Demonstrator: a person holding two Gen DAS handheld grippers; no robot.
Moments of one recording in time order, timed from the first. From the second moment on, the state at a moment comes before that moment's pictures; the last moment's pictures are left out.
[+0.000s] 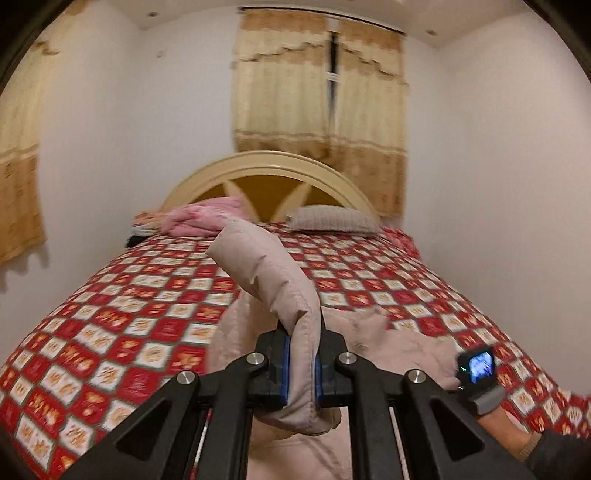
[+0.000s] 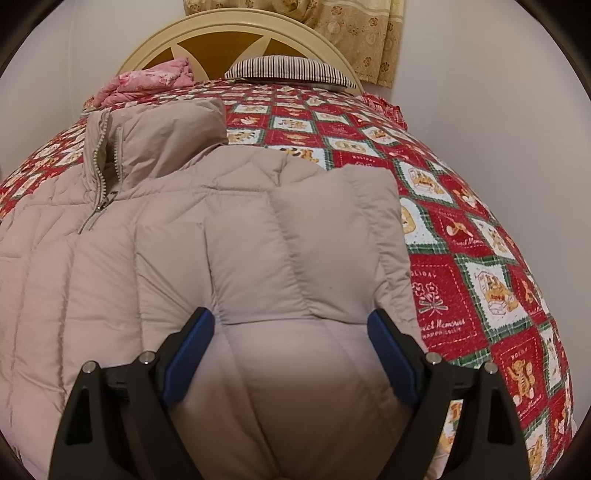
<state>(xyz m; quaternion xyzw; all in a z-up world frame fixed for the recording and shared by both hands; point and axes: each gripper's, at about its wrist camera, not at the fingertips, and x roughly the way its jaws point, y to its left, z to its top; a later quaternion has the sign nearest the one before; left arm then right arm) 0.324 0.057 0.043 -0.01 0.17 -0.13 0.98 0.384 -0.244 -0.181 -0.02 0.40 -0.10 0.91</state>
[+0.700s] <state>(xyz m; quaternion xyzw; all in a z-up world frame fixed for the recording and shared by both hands) 0.368 -0.117 -0.105 0.03 0.30 -0.20 0.93 0.381 -0.249 -0.181 -0.01 0.39 -0.09 0.92</state>
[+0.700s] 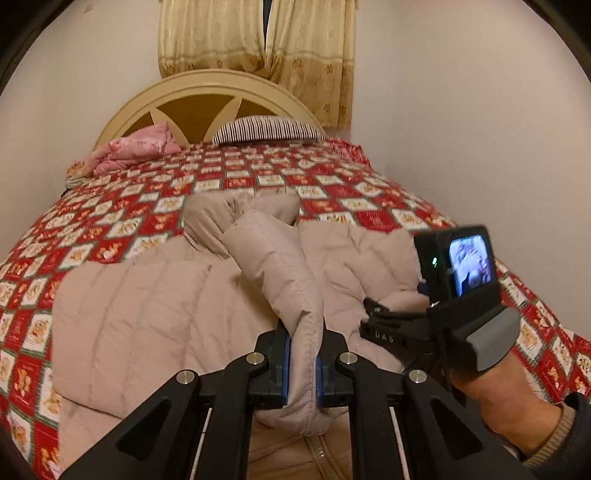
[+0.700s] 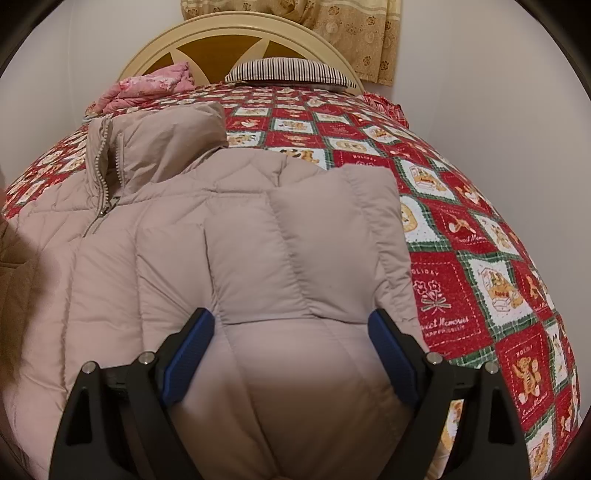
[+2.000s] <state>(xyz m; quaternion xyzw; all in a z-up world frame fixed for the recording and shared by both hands) 0.488 -0.007 -0.172 0.07 0.38 -0.03 0.92 0.370 -0.138 -0.157 0.10 0.39 0.04 0.91</state>
